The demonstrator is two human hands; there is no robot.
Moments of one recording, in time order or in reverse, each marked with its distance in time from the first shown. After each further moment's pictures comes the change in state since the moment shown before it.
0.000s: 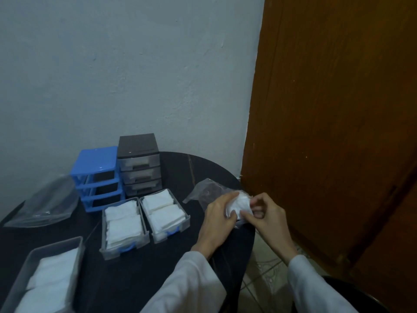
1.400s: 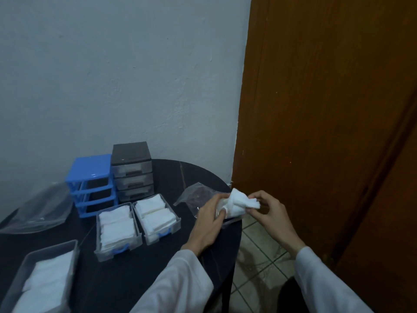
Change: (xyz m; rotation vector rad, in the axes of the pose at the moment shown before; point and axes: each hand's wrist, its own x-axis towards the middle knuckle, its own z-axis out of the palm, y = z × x) left_hand -0.006 0.014 -0.004 -0.046 -0.091 0.067; right_hand -0.001 -0.014 -0.046 0.054 -0.089 -0.039
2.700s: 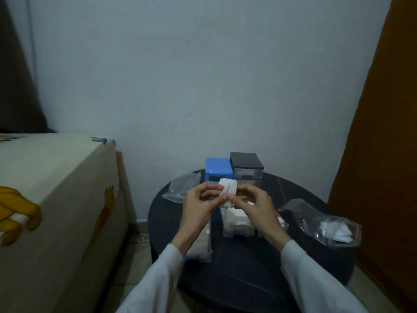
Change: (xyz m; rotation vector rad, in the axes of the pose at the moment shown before) left_hand -0.142 0.053 -0.218 -0.319 0.670 -0.171; right_hand -0.024 -0.179 0.191 0.426 -0.305 -0.257
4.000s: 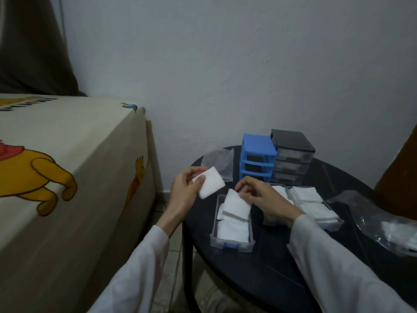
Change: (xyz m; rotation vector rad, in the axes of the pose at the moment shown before) left_hand 0.019 -0.037 -0.113 0.273 0.197 -0.158; right_hand 0.045 0.051 0.065 -0.276 -0.593 0.123
